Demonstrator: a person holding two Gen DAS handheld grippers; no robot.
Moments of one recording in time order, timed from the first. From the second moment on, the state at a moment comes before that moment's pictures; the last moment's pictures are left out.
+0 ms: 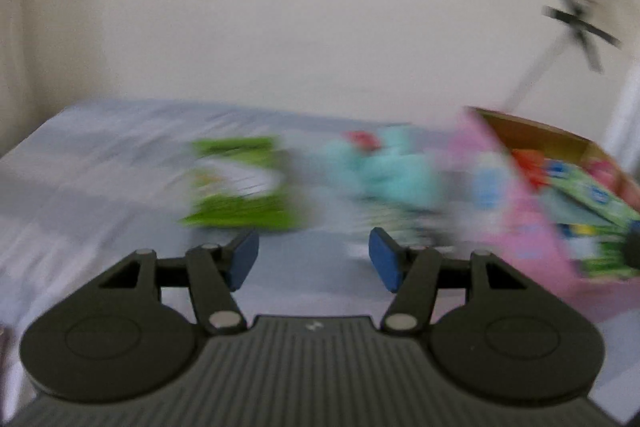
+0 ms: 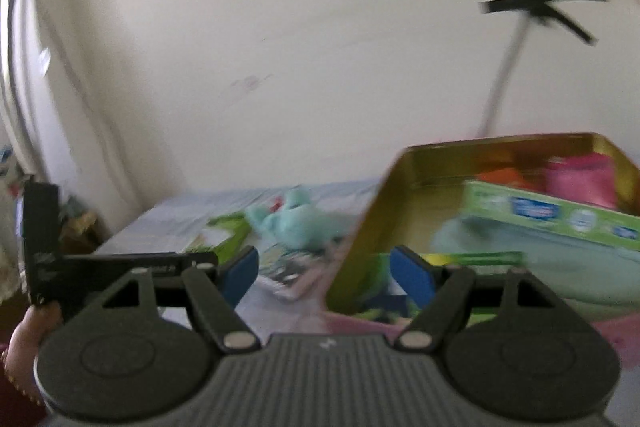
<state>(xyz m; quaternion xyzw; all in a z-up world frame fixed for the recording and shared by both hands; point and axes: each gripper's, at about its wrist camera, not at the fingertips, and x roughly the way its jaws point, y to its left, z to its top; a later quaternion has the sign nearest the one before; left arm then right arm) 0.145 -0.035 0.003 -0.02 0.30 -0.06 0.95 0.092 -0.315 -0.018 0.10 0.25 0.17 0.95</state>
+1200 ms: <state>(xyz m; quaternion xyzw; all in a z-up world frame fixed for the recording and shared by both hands) 0.153 0.095 -0.032 -0.24 0.27 0.03 0.93 0.157 -0.135 -0.098 -0.09 0.37 0.32 0.87</state>
